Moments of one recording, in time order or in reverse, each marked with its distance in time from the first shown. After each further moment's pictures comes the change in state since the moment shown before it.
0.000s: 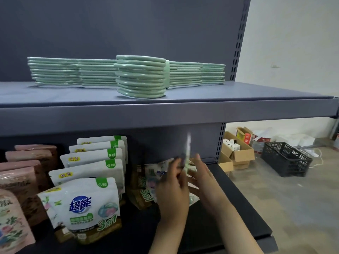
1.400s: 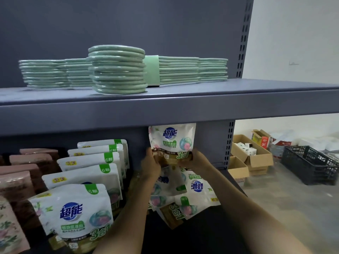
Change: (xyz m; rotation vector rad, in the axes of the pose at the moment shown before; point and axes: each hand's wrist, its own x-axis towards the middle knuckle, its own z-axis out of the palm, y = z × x) left_hand 0.091 -0.075 0.031 0.219 -0.314 -0.494; right_hand 0.150 0.007 -0.030 -0.620 -0.129 -0.090
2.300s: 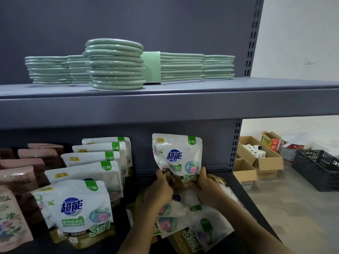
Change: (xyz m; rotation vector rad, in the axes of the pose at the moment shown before) left_hand -0.044 -0.022 0.024 0.189 -0.293 -0.090; right_hand -0.060 0.035 0.011 -0.618 0.058 -0.116
